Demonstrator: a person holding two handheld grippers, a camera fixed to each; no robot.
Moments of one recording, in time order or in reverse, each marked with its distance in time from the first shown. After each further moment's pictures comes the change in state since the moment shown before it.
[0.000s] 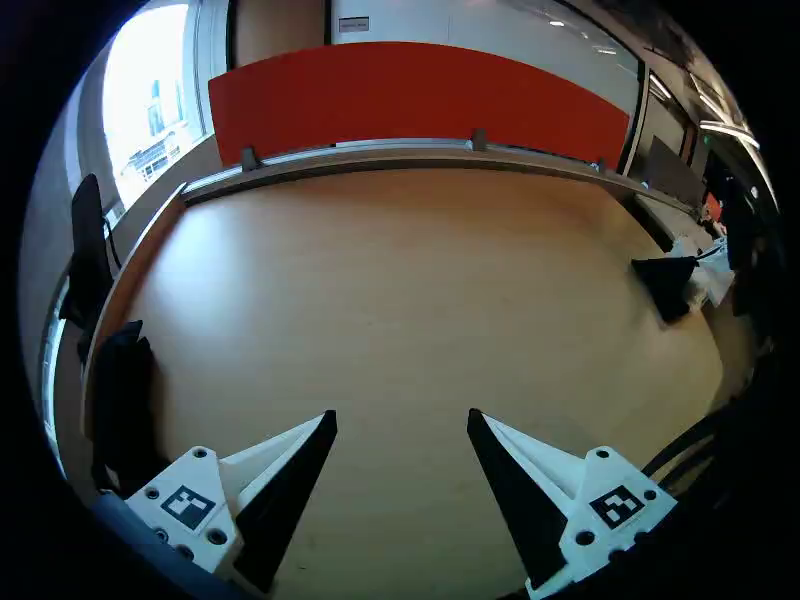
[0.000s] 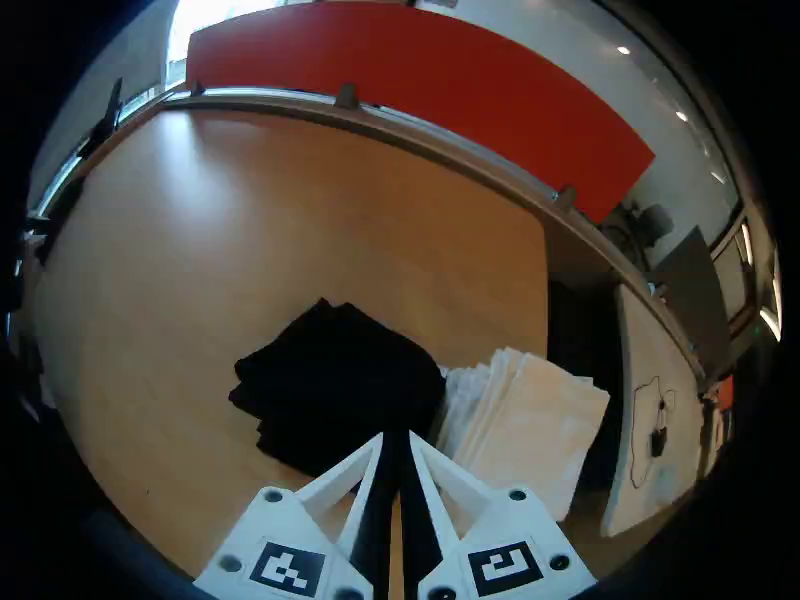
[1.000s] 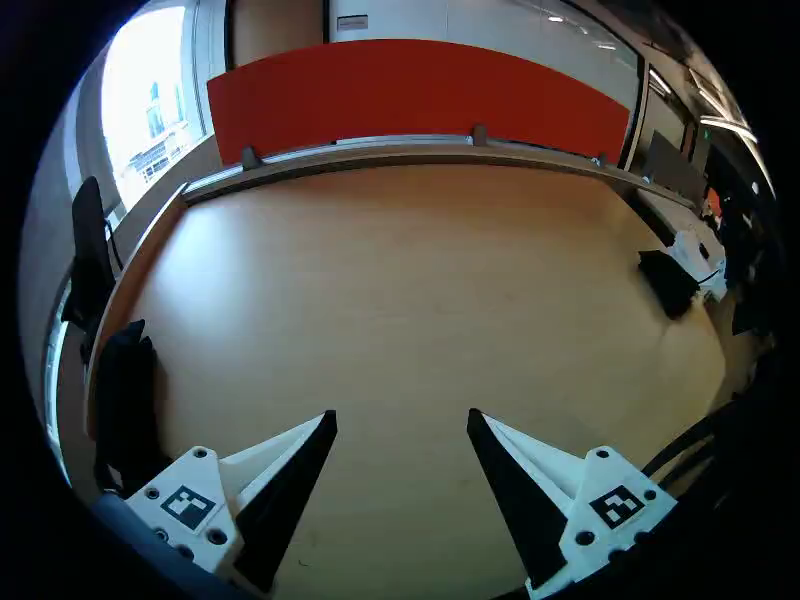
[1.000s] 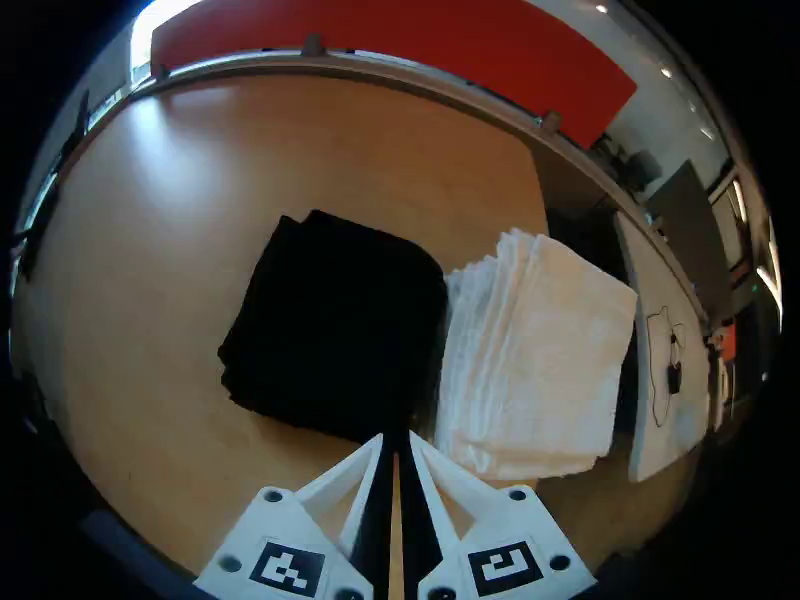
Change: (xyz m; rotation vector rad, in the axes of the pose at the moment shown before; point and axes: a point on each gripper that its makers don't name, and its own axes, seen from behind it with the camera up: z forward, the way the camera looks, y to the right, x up) left arm -0.004 0.001 -0.001 0.011 -0.011 0.011; right arm -0.073 -0.004 0.023 -0.024 -0.141 0.103
